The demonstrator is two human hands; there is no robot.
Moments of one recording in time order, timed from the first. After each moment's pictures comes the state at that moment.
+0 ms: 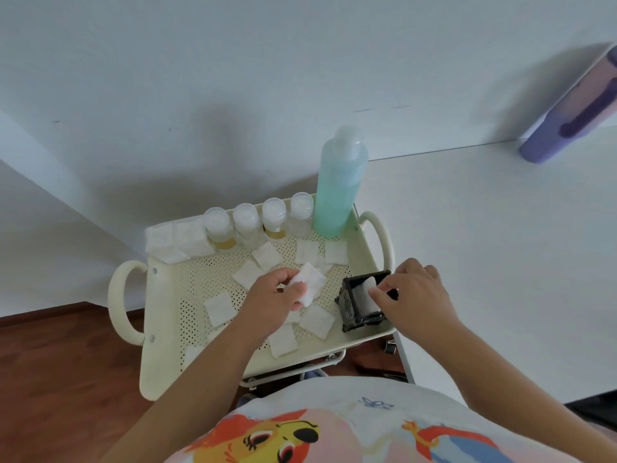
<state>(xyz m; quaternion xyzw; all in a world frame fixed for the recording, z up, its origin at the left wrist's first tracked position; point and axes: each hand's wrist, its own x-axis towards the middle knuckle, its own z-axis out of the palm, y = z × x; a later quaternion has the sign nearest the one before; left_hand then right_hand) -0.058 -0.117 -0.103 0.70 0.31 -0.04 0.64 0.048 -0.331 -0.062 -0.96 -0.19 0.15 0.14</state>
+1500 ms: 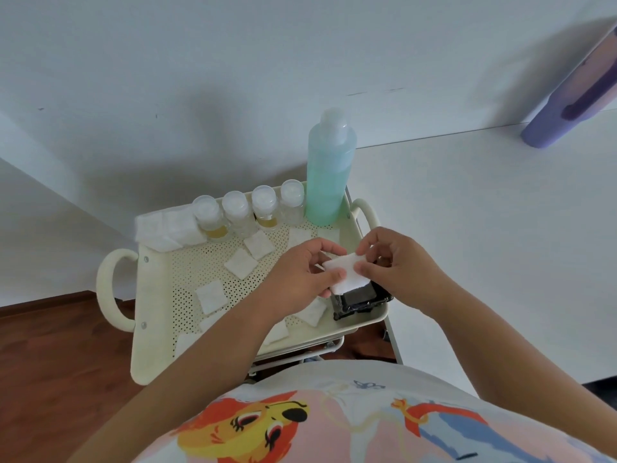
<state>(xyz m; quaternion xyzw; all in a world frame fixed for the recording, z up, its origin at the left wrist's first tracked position) -0.022 -0.159 -0.068 0.72 0.17 -0.06 0.66 0.070 -0.329 -0.037 -0.83 -0.22 0.27 0.42</state>
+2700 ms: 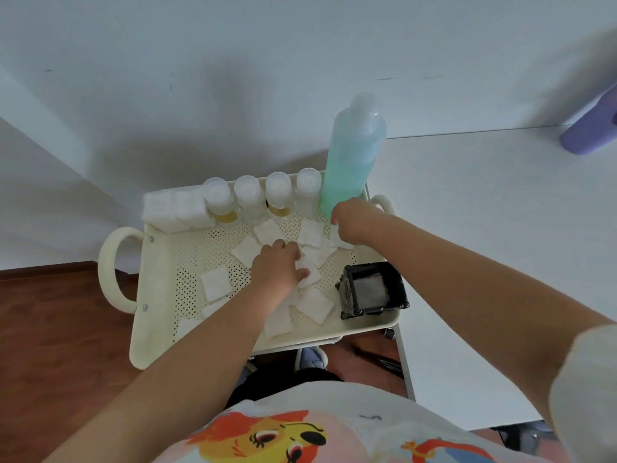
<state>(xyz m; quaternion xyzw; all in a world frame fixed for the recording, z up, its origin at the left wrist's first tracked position) -0.011 -0.109 -0.176 0.94 0.26 -0.11 0.20 0.143 -0.208 -0.096 -0.87 -0.42 0.26 -0.09</state>
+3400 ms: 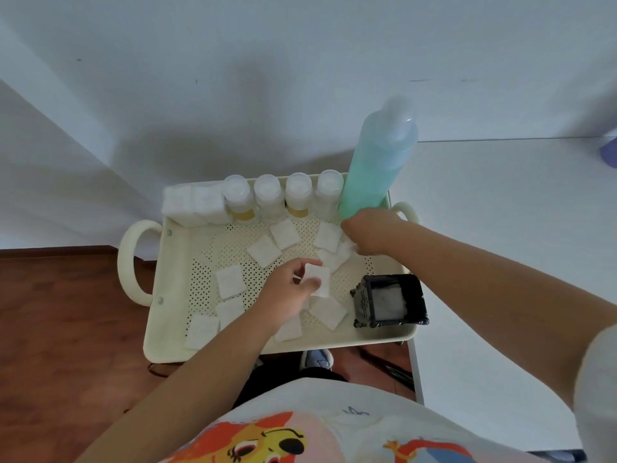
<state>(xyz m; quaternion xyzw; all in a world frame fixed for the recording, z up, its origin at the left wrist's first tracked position) -0.052 -0.123 -0.146 0.70 0.35 -0.02 0.62 0.153 -0.203 -0.111 -0.79 -0.55 0.23 -0.16</state>
